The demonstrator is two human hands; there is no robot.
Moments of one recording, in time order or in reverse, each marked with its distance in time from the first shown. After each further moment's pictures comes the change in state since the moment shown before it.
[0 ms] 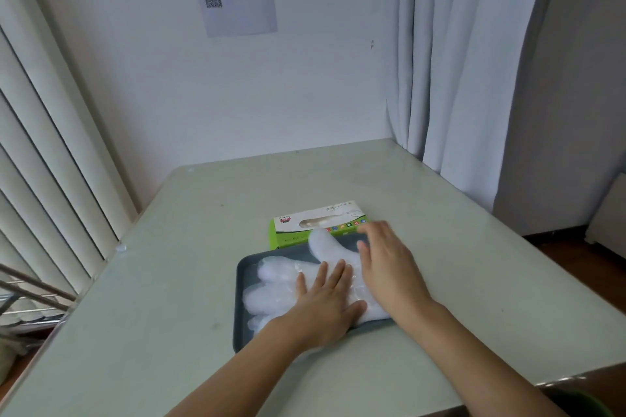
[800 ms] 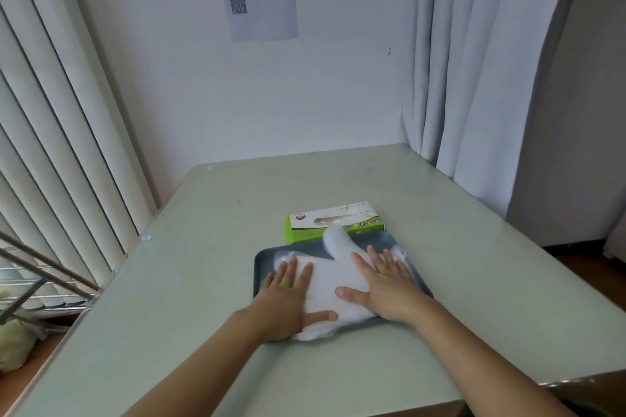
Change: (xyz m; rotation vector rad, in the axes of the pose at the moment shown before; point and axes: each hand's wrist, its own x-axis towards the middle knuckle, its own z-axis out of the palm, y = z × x) left_hand -0.042 -0.058 -0.017 0.112 -0.058 -0.164; right_hand -0.006 0.010 0.024 -0.237 -0.820 0.128
